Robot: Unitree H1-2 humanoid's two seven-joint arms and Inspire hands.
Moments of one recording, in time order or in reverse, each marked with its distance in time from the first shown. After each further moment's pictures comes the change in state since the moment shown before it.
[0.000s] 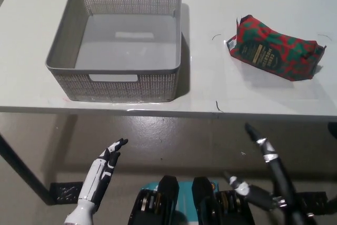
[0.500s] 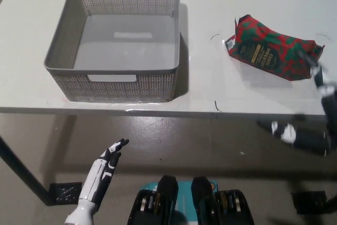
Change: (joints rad) left_arm 0.001 0.000 -0.001 0.000 0.000 -0.001 -0.008; right_arm -0.302 -0.207 -0.101 -0.321 -0.139 0.298 0.113
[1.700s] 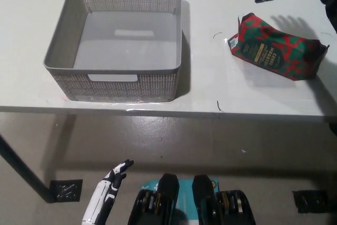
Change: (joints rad) left_arm 0.091 -0.012 -0.025 -0.019 -0.021 -0.026 -0.019; right_arm -1.060 -0.104 0.503 1.321 -0.303 0.246 0.409
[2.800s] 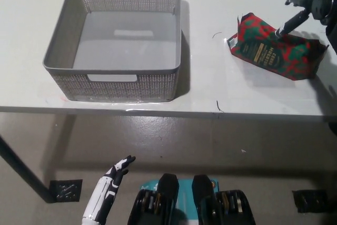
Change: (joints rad) left_arm -0.015 0.002 0.000 -0.002 -0.013 -0.010 -0.022; right_arm -0.005 0.048 0.037 0.334 0.005 -0.070 -0.001
